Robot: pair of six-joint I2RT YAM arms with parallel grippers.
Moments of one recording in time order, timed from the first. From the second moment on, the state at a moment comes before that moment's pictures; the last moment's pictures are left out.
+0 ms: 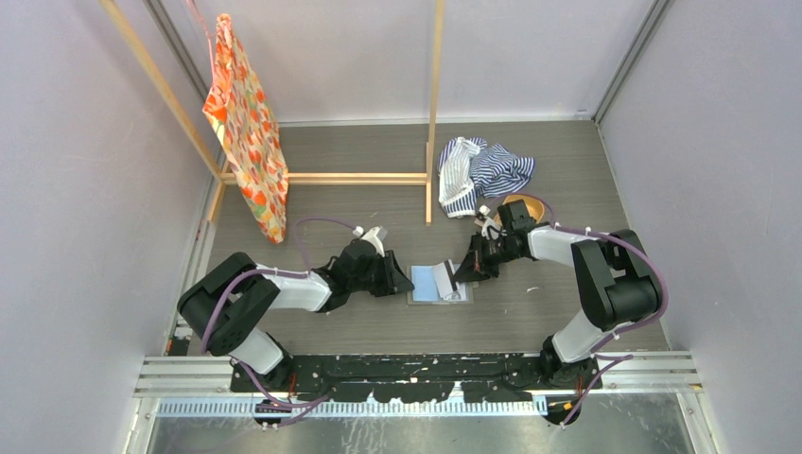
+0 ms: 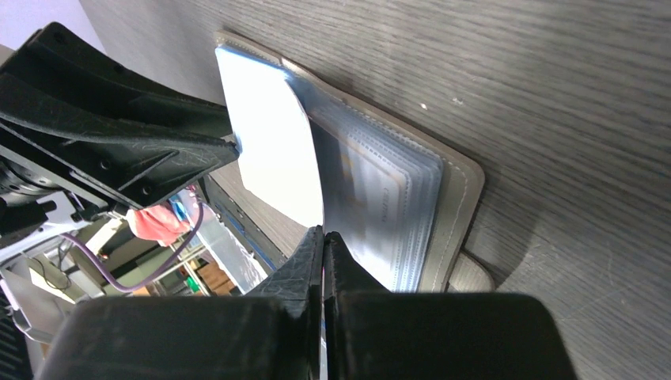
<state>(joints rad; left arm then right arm) -0.78 1.54 0.47 0.44 0.20 -0.89 0.25 1.61 0.70 -0.26 -0.79 0.48</state>
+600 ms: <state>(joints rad) -0.78 1.54 0.46 0.45 0.20 -0.92 0.28 1.62 0.67 -0.15 -0.78 0.57</state>
